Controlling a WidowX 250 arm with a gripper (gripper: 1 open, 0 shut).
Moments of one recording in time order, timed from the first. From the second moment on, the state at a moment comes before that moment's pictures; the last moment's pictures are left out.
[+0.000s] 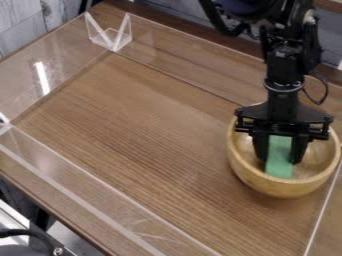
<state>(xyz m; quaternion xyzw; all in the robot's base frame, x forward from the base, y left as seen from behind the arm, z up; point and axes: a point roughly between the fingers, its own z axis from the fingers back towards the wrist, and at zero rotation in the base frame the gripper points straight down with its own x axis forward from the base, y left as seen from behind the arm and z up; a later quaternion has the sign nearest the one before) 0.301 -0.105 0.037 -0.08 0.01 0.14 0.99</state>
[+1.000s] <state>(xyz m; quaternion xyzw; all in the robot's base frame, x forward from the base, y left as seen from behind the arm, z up) 0.298 -0.092 0.065 -0.09 0.02 0.14 0.99</state>
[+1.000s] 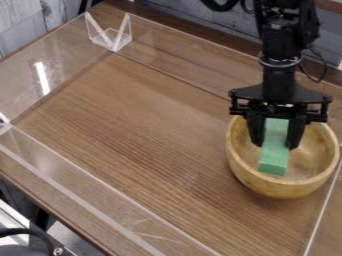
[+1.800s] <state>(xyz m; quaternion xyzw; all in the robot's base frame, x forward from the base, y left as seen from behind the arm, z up) 0.299 -0.090 0.080 -0.10 0.01 0.14 0.98</state>
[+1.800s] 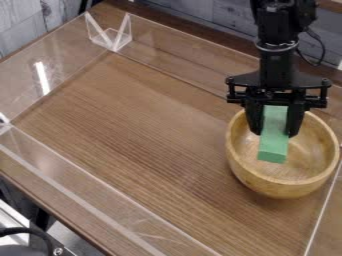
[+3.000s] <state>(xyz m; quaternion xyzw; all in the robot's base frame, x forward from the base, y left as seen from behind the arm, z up) 0.297 -0.075 0.101 -0.11 -0.01 0.13 0.98</state>
